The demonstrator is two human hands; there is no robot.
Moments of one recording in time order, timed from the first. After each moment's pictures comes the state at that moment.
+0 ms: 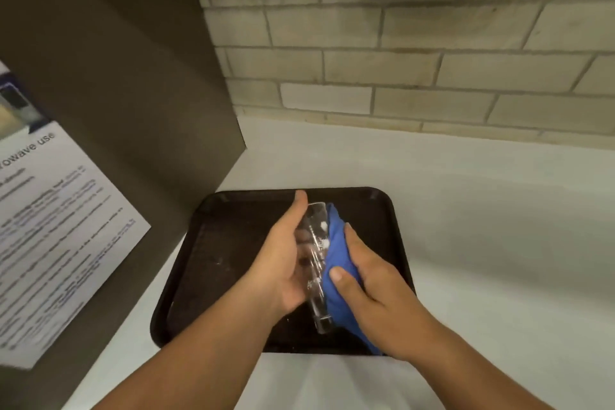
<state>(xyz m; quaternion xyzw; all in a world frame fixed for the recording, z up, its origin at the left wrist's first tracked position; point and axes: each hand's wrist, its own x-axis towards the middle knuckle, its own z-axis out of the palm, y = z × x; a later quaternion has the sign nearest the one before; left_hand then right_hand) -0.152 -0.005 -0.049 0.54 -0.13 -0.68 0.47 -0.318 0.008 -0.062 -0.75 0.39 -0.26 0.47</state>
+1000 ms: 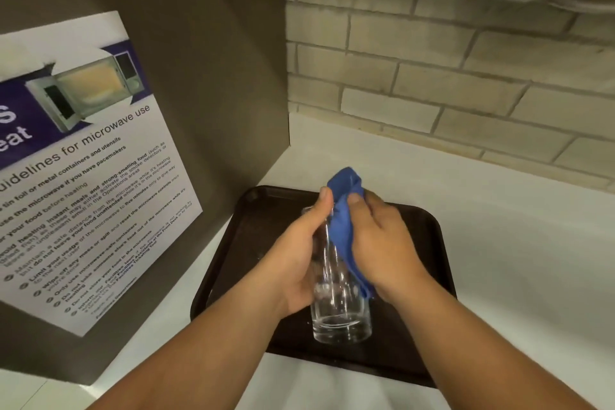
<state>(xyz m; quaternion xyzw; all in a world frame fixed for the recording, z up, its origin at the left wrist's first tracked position) -0.091 0.014 -0.028 0.49 -0.17 -0.69 0.51 -0.211 -0.031 -0.013 -0.67 0.48 -0.34 0.45</state>
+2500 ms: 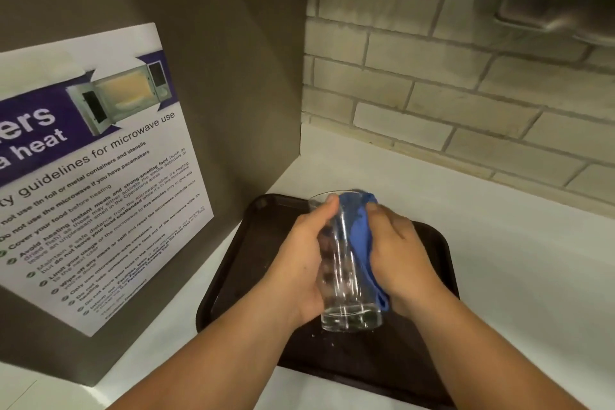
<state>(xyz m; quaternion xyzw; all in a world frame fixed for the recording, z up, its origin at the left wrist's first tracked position) -0.090 0.016 -0.014 0.47 -0.11 -0.65 0.58 -0.212 -0.034 -0.001 -0.64 0.50 -0.33 0.49</state>
